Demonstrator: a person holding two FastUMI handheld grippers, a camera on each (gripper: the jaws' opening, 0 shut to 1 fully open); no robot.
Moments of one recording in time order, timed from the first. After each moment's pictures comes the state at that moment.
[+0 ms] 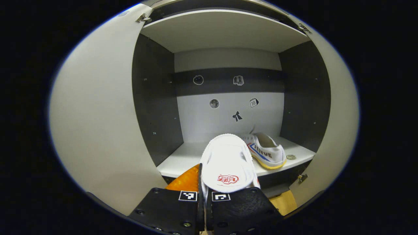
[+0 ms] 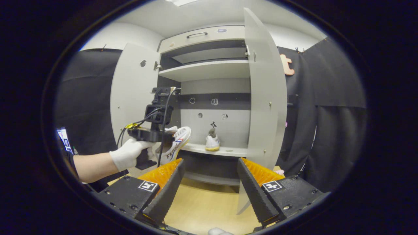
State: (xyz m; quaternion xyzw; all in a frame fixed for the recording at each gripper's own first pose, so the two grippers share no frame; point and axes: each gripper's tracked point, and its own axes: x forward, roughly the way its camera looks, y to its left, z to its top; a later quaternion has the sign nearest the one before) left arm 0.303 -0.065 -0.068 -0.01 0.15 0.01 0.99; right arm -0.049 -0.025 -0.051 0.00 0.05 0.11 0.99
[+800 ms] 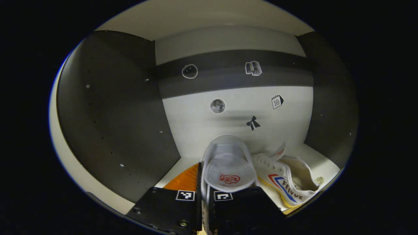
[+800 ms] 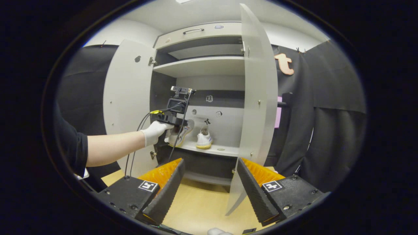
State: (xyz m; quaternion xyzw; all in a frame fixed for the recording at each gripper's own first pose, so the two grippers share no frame) left arm 0.383 -0.063 -0.087 0.01 0.19 0.02 0.98; right arm -0.032 -0.054 -0.057 -0.01 0.06 0.09 0.99
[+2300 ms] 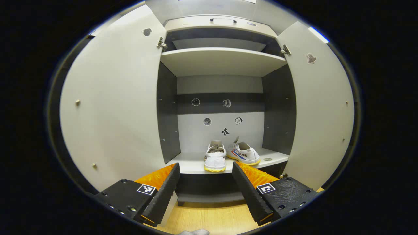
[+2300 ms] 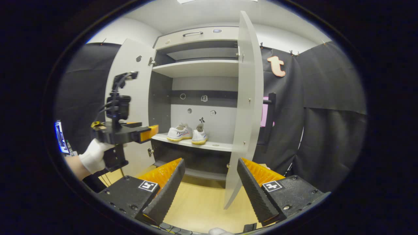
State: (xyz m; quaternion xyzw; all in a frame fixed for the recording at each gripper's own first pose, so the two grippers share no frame) left arm 0.104 -0.048 -0.035 -0.05 0.05 -0.03 1.00; right arm -0.077 -0.062 -0.072 -0.02 0.05 0.05 1.00
